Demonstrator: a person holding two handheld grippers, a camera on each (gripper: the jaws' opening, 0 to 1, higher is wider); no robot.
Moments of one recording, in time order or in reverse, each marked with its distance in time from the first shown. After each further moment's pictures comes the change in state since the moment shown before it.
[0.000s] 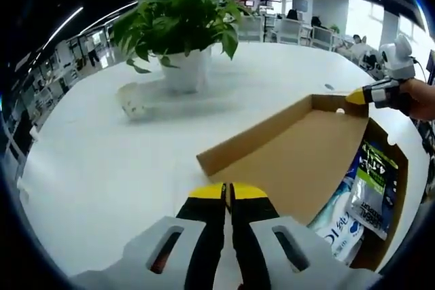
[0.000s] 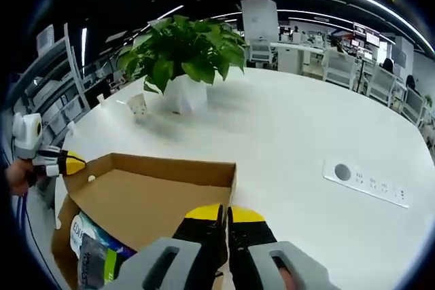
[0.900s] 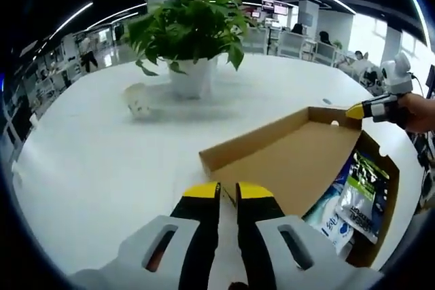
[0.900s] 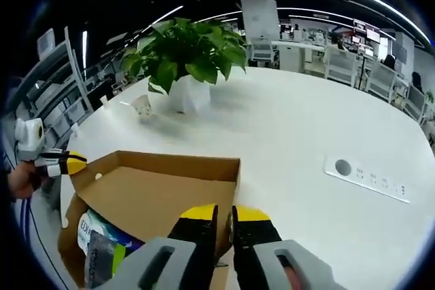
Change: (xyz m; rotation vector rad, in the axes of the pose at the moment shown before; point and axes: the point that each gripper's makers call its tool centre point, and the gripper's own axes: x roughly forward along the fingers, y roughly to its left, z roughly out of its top) left arm -0.023 0.004 -0.001 -0.085 -0.074 -0.015; right arm -0.018 0.007 -0.002 0.012 -0.008 0.028
